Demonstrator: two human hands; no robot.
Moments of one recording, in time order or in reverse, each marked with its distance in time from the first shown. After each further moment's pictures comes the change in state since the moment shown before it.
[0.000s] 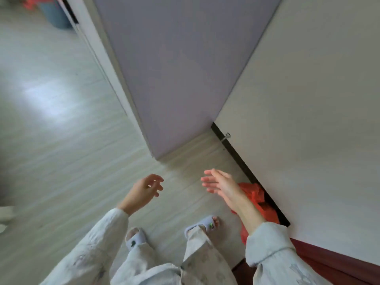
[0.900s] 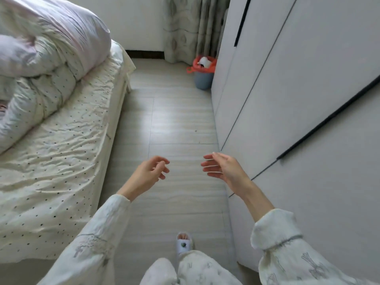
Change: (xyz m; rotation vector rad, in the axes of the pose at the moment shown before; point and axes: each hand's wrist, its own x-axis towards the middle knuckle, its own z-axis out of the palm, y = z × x) left_hand 0.019 -0.093 -0.632 -0.314 0.615 0.063; right_hand 0.108 -0.297 0.655 -0.444 -0.556 -0.295
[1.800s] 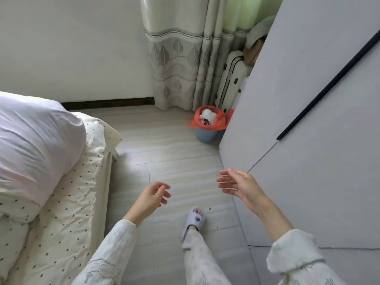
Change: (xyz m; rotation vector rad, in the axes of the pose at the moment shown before) left_hand 0.626 0.125 -0.273 -0.056 -0.103 -0.125; right_hand 0.567 -0.353 0.051 0.100 0.203 0.052
